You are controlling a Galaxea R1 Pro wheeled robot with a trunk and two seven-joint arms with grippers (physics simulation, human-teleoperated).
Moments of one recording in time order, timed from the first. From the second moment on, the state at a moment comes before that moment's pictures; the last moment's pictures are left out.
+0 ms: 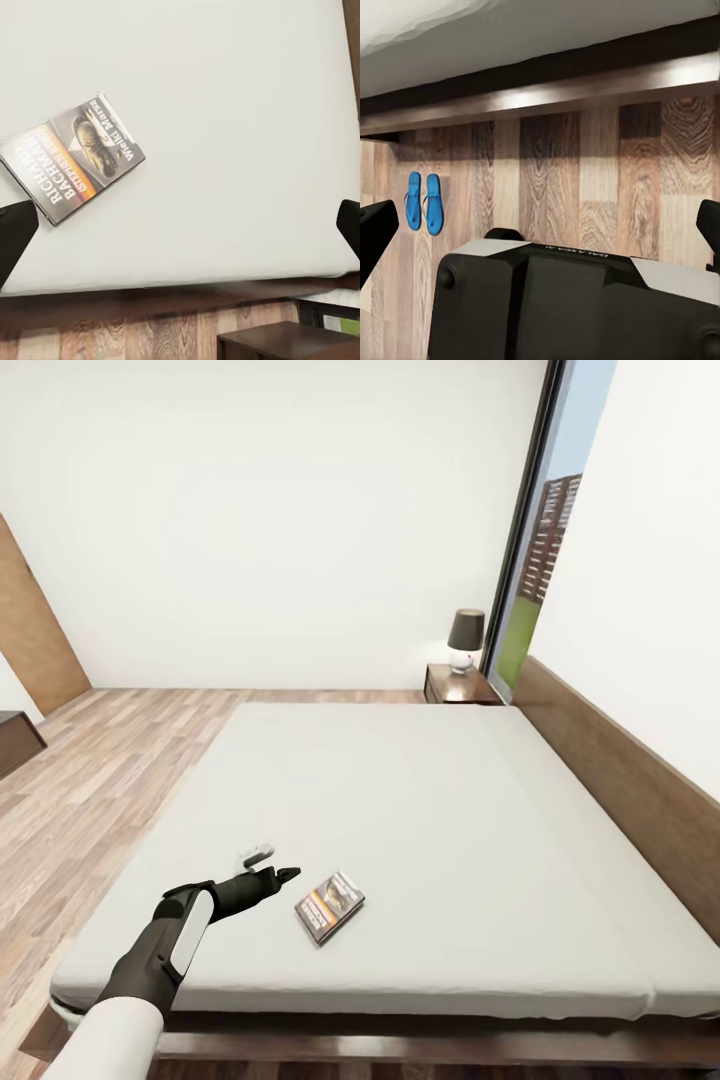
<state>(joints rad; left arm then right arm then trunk) -0.58 0.00 0.14 -0.90 0.31 0.68 -0.35 -0.22 -0.14 0.05 -0.28 -0.31 -0.07 0.66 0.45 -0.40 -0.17</state>
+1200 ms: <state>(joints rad) -0.58 0.00 0.14 -0.90 0.31 0.68 -0.35 -0.22 -0.14 0.05 -0.28 -0.31 -0.07 0.66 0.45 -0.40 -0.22</state>
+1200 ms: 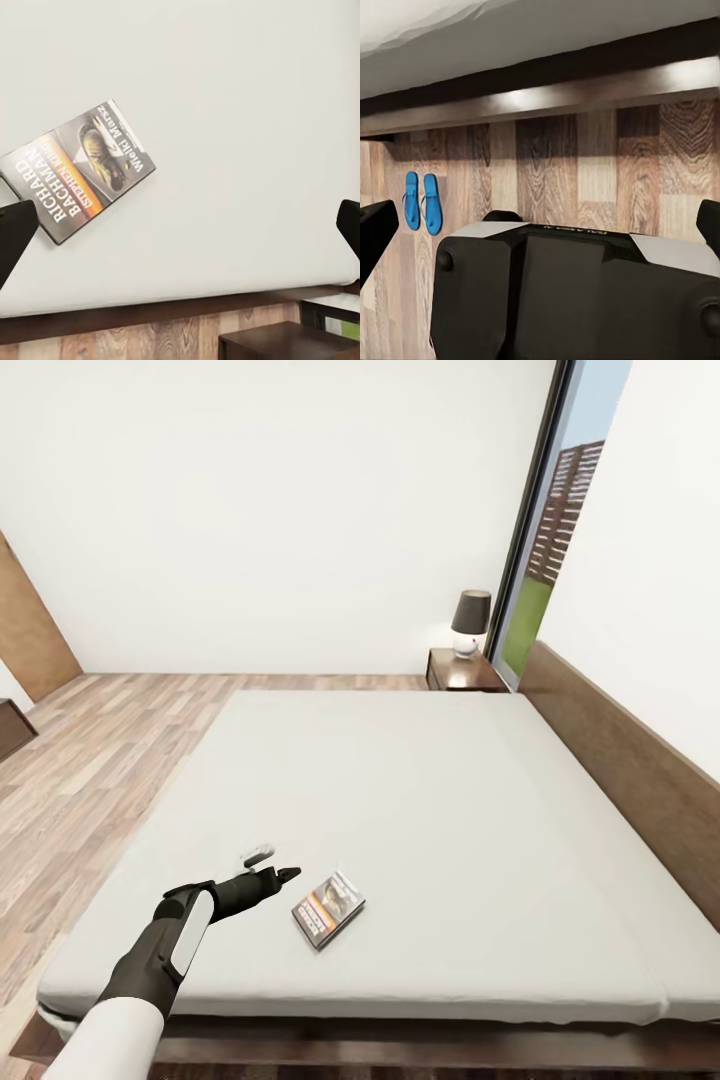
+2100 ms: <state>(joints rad) -0.58 0.00 0.14 -0.90 0.31 0.68 -0.35 -0.22 -0.14 0.05 -0.28 -0.31 -0.08 0.65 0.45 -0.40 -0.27</state>
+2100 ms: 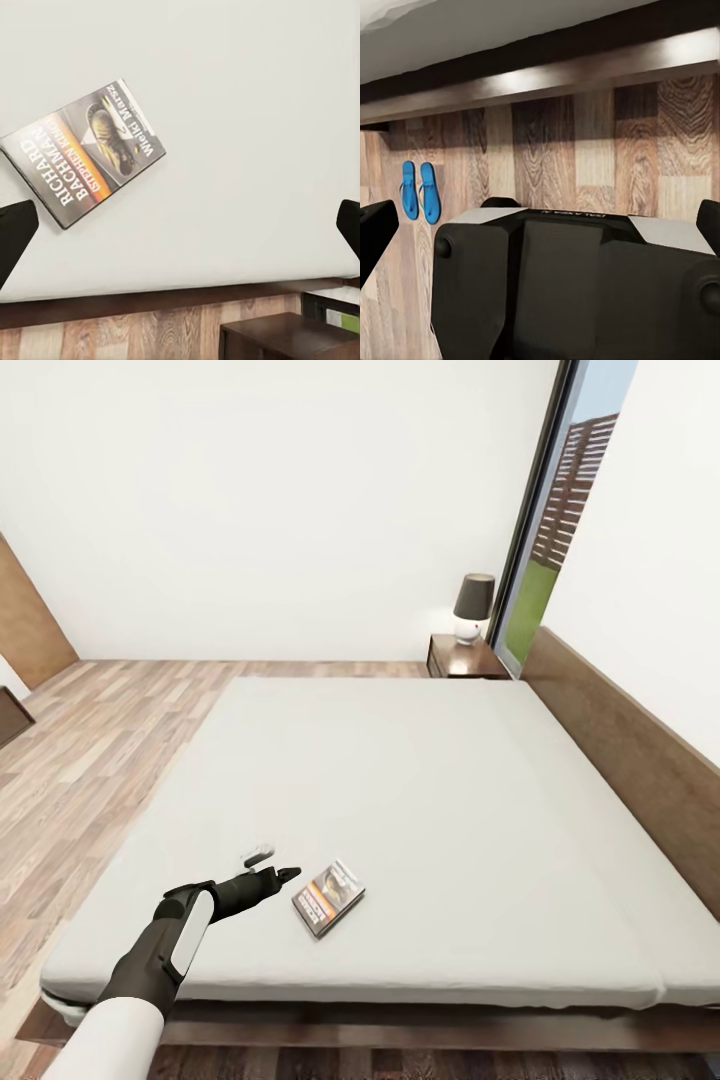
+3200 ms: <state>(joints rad) -0.58 0.00 0.14 -0.90 0.31 0.68 -0.35 -0.22 -0.14 0.05 -0.28 -0.31 -0.08 0.65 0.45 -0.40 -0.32</state>
